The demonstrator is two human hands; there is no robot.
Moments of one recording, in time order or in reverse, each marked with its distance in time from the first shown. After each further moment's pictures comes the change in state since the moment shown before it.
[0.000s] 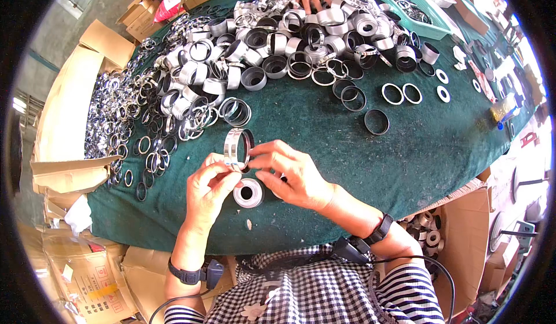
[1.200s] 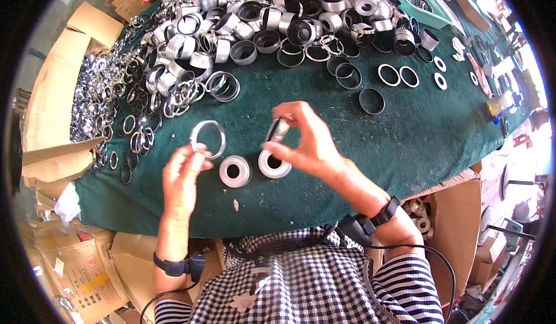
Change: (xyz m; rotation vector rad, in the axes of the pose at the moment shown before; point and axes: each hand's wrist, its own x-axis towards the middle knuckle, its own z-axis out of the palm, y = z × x) left_hand -0.026 -0.034 -0.027 -0.123 0.187 -0.236; right_hand -0.027 0.019 -0.024 -0.007 -0.019 0.449
